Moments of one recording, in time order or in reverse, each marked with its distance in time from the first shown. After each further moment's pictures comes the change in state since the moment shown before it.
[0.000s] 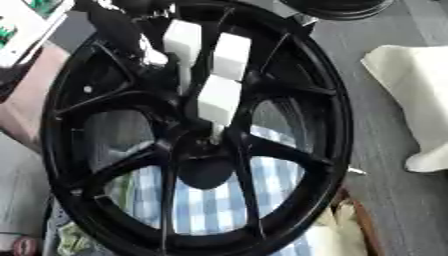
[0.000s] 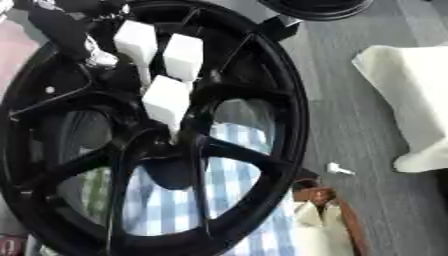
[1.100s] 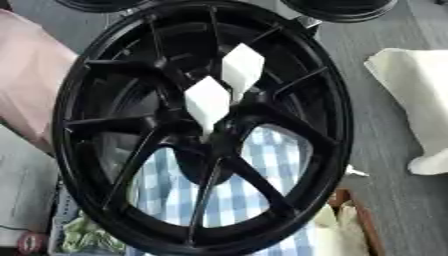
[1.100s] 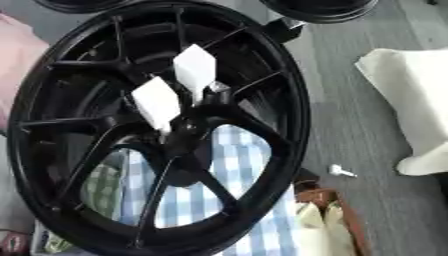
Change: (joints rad) left arm 0.068 0.246 0.314 -0.029 0.198 0.091 0.311; right arm 0.065 -0.014 -0.027 0.024 0.000 -0.001 -0.027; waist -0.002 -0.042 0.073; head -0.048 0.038
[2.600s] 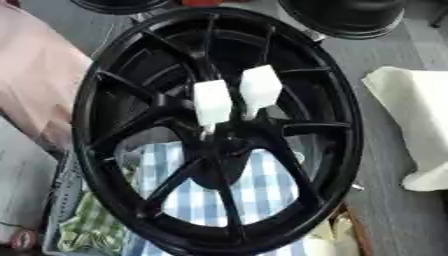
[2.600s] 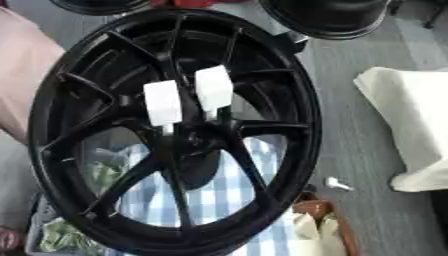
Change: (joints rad) left arm 0.640 0.319 0.398 0.156 0.080 -0.185 0.287; right arm 0.039 -0.023 -0.040 0.006 -0.027 -0.007 -0.040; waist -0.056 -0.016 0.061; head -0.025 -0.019
